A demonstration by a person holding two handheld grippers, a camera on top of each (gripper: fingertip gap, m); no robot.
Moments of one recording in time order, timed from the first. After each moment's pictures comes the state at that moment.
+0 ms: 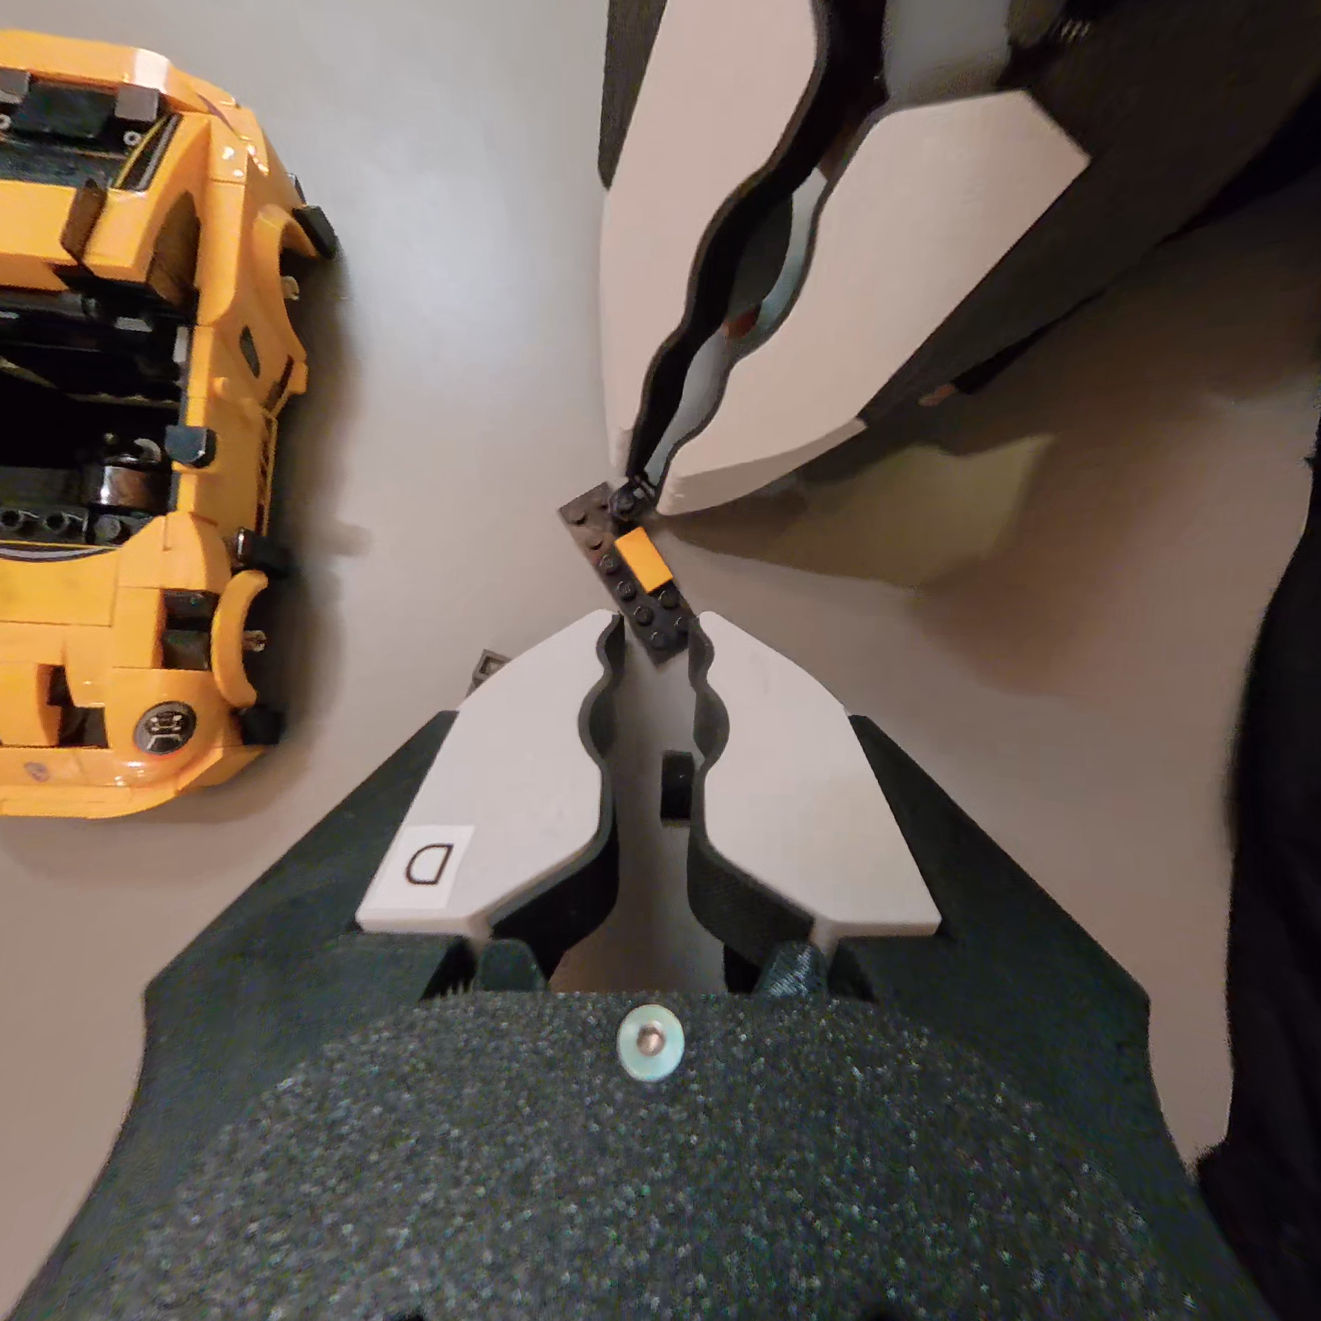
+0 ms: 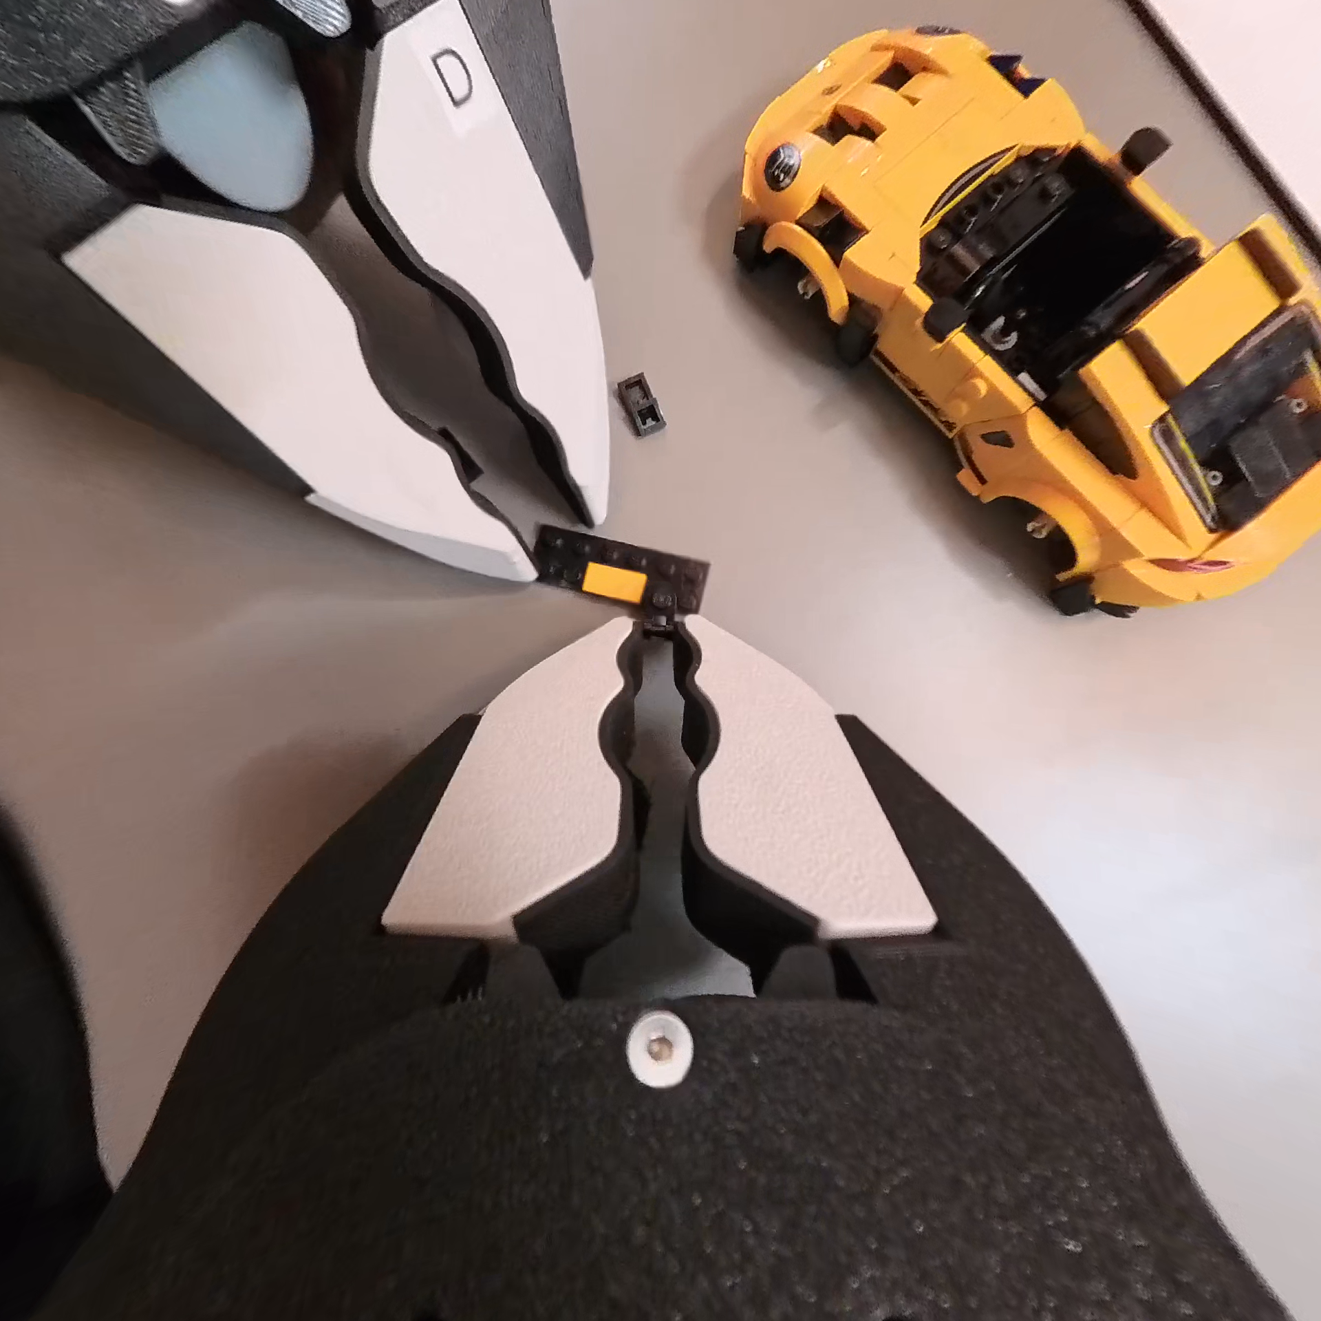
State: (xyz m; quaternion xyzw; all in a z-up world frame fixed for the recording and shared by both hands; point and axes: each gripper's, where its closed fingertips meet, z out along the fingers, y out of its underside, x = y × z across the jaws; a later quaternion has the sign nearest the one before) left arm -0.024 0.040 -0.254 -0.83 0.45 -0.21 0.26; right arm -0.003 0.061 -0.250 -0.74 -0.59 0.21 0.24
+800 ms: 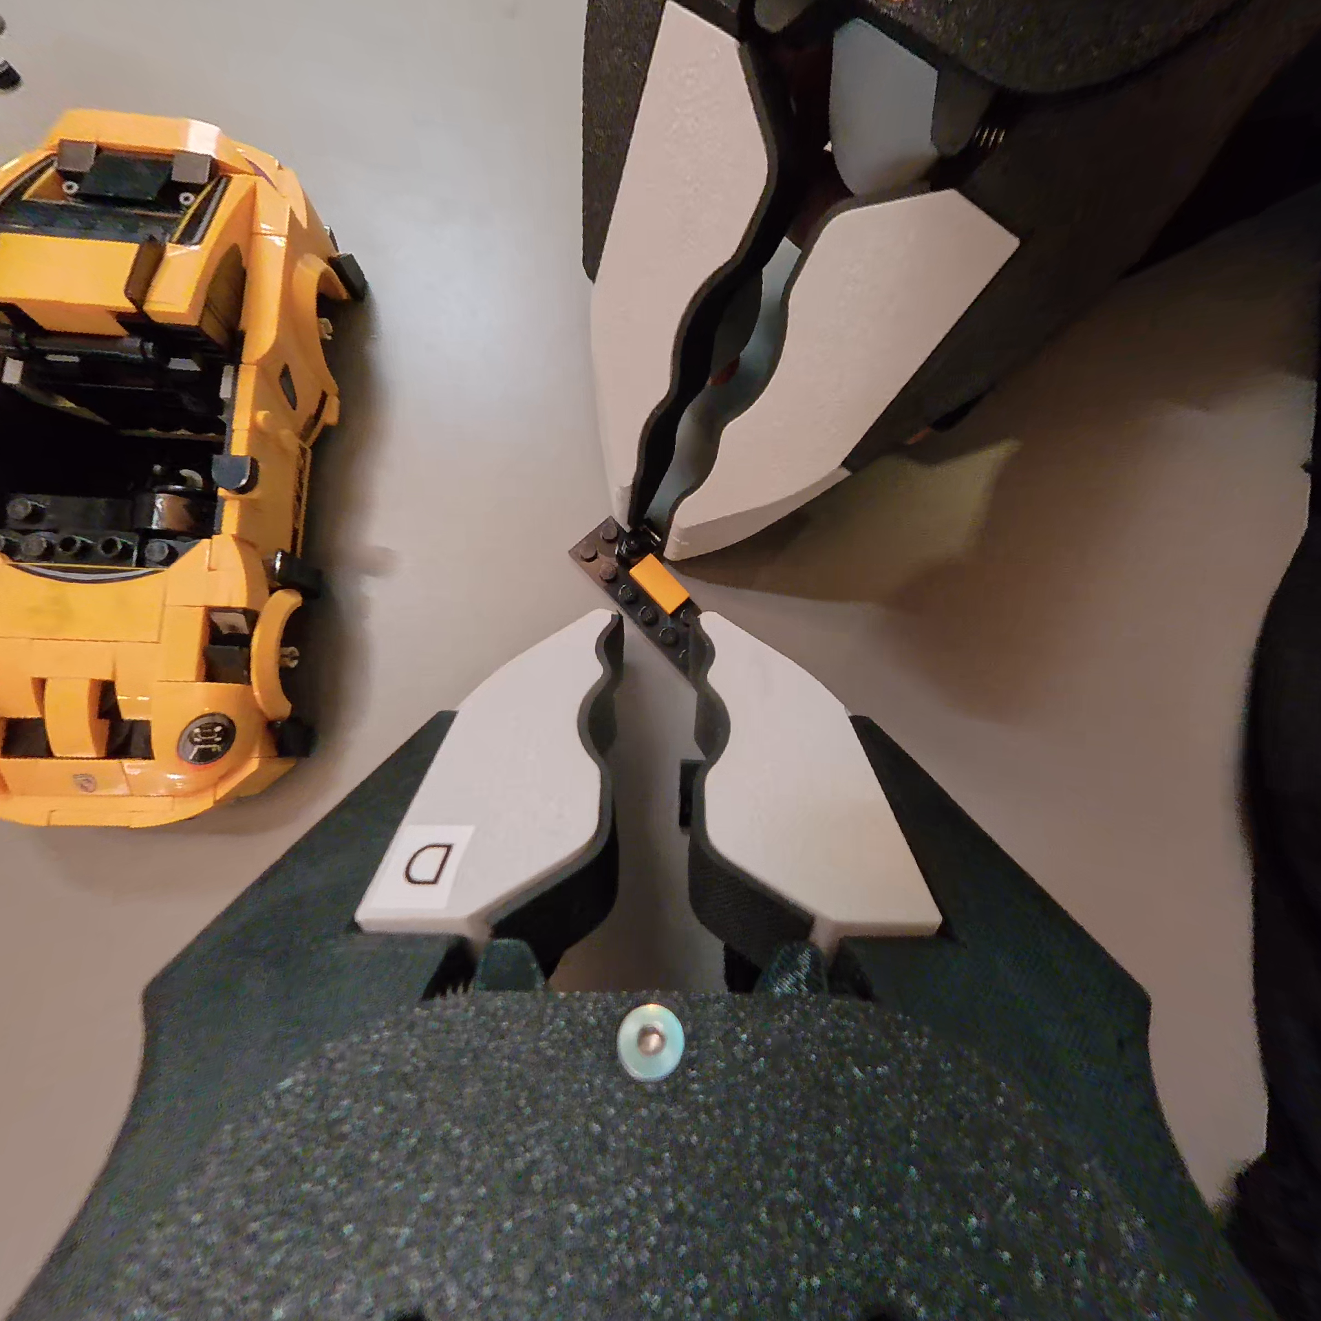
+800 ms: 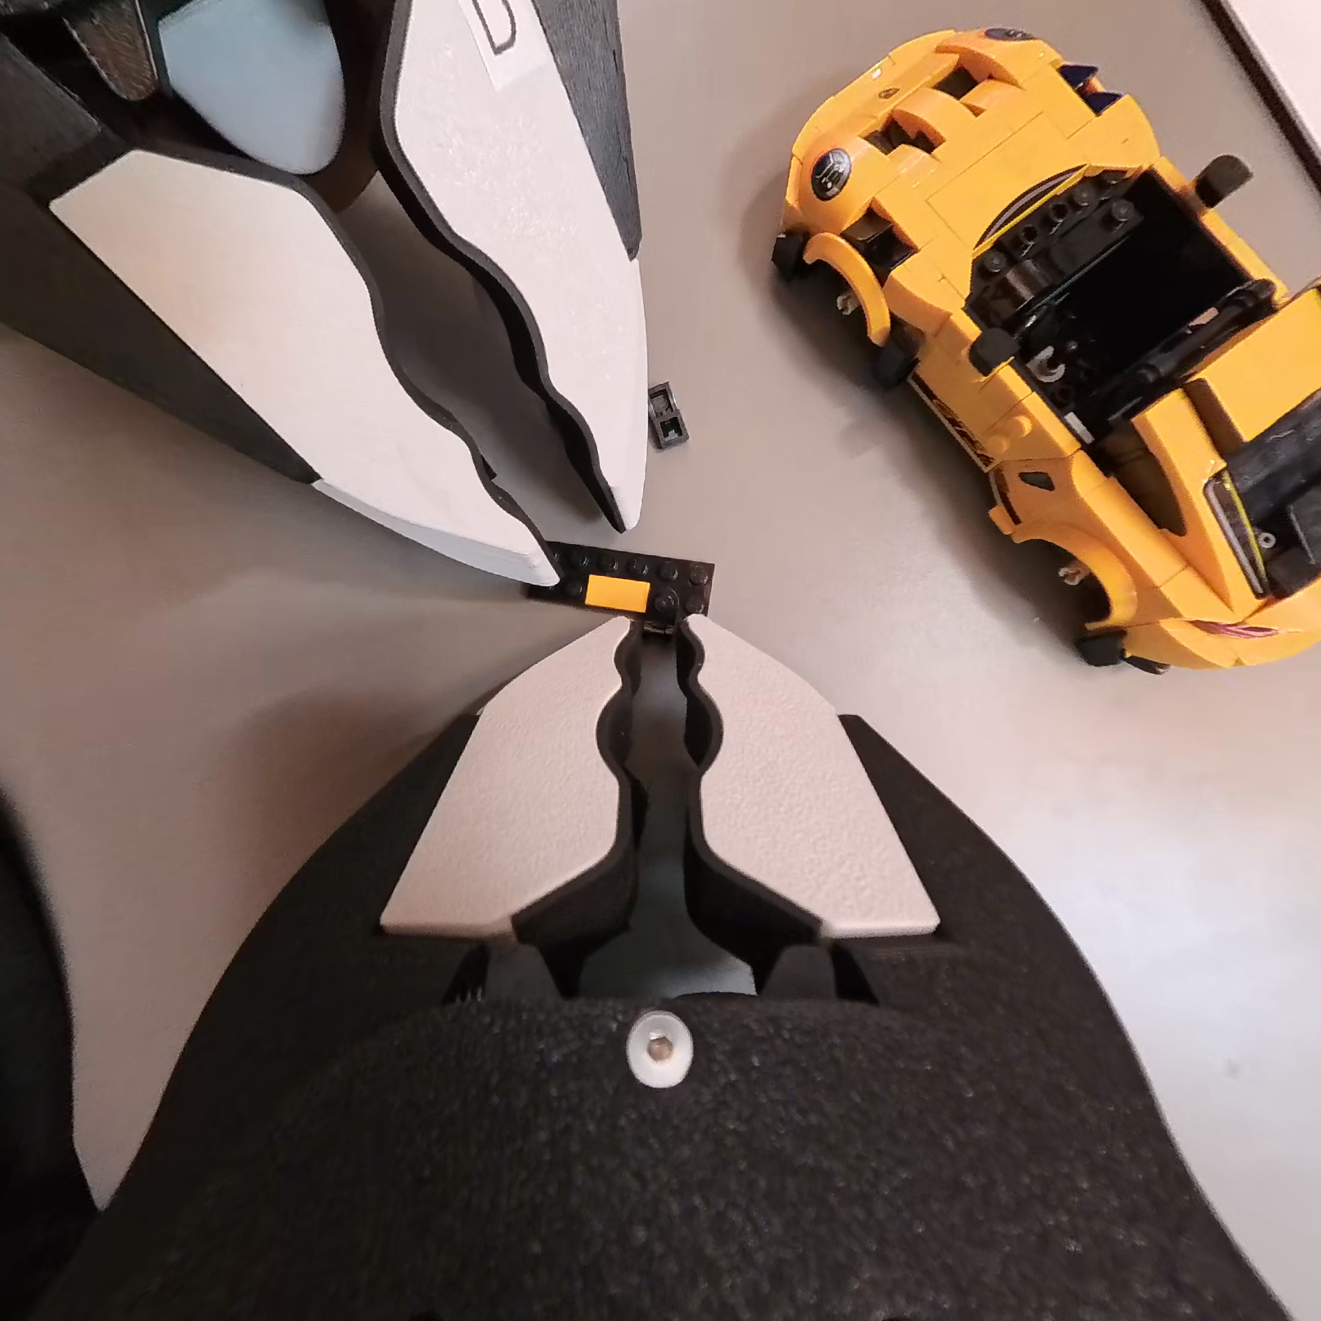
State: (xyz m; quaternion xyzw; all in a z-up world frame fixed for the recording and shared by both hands) left arm -0.024 0.045 -0.249 -0.82 0.46 -0.21 0.28; right arm -0.011 0.059 -0.254 -0.72 -0.62 0.22 0.22
